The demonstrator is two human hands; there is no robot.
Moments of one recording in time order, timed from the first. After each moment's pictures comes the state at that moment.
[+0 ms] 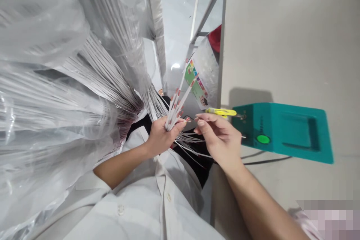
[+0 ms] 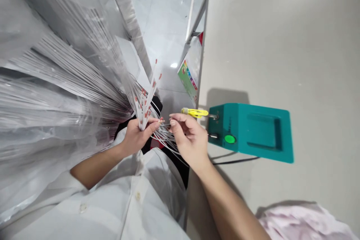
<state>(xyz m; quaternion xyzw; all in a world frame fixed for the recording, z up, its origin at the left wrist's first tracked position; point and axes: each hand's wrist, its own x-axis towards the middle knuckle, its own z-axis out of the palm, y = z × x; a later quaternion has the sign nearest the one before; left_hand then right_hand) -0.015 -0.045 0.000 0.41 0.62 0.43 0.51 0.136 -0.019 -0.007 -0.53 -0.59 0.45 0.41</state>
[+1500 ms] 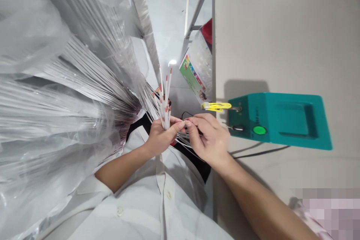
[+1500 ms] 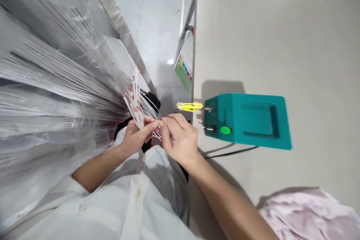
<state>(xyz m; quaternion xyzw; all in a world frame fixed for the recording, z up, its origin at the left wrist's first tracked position) -0.005 -0.046 -0.011 0.28 0.54 0.45 0.65 0.132 -0.026 -0.010 -0.47 -0.77 0.20 0.37</state>
